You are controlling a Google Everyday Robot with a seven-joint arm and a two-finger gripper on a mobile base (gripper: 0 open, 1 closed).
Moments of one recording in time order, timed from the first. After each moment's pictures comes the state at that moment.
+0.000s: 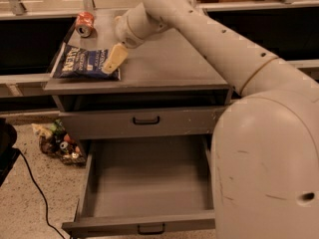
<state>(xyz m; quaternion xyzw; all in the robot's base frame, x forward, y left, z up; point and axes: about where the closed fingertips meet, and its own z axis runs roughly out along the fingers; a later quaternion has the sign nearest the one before) 0.761 0.142 0.894 -0.65 0.61 0.12 0.43</state>
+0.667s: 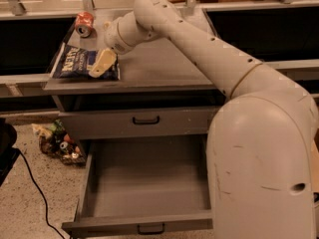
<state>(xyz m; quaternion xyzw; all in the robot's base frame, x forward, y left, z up) 0.757 0.191 0.882 -0.64 0.60 0.17 0.46</state>
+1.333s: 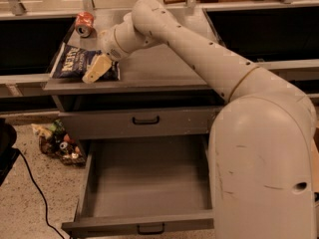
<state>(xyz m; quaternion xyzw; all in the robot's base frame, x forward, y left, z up) 0.736 0.207 0.867 -0.62 0.61 0.22 0.44</state>
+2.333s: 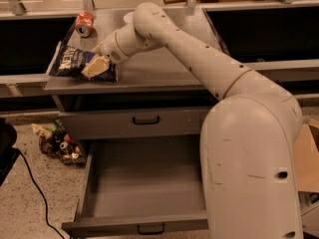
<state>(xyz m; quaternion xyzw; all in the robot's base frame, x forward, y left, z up) 0.741 0.211 0.849 -0.60 0.63 0.26 0.42</state>
